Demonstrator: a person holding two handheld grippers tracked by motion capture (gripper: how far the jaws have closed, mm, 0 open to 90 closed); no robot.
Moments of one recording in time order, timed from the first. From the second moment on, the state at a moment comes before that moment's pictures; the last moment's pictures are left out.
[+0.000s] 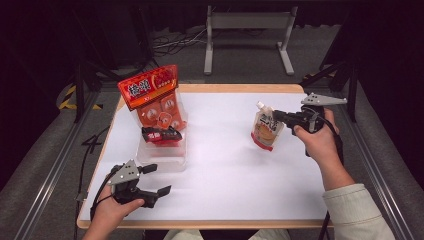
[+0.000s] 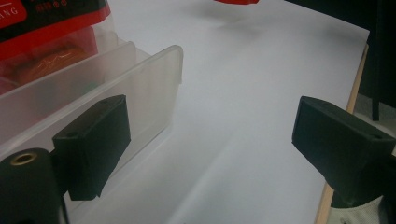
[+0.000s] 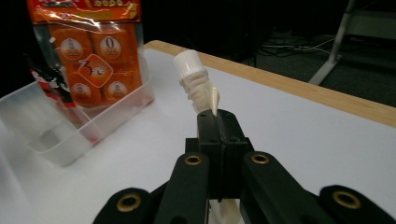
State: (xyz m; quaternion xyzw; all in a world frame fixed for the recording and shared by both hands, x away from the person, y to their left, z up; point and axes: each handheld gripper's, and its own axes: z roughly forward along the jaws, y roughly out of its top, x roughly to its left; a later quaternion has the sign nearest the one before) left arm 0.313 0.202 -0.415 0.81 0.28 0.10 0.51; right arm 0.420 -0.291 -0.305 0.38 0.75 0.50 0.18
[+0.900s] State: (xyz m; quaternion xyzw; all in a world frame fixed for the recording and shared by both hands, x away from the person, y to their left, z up) left arm 0.320 0.180 -0.388 0.81 0.24 0.12 0.53; right arm 0.373 -0.234 -0.266 0.26 0.80 0.53 0.11
